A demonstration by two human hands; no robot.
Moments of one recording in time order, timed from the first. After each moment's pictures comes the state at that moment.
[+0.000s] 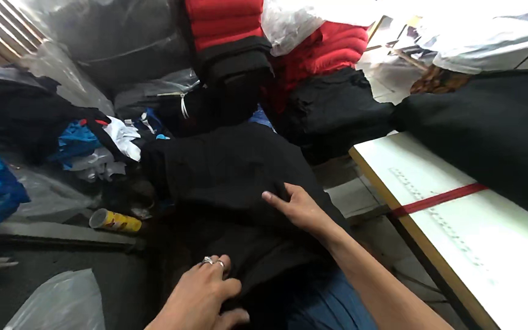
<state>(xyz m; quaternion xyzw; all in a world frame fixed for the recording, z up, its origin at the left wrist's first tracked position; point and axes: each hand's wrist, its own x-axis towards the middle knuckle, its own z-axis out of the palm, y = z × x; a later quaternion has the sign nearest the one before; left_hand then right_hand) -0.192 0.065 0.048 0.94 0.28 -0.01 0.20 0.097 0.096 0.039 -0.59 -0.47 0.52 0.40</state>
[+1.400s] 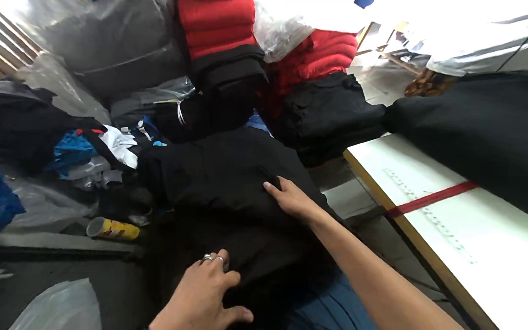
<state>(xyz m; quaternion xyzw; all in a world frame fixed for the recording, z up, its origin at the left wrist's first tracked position) -0.181 0.074 0.020 0.94 0.30 -0.04 0.18 0.113 0.133 0.019 -0.67 -0.46 0.50 0.31</state>
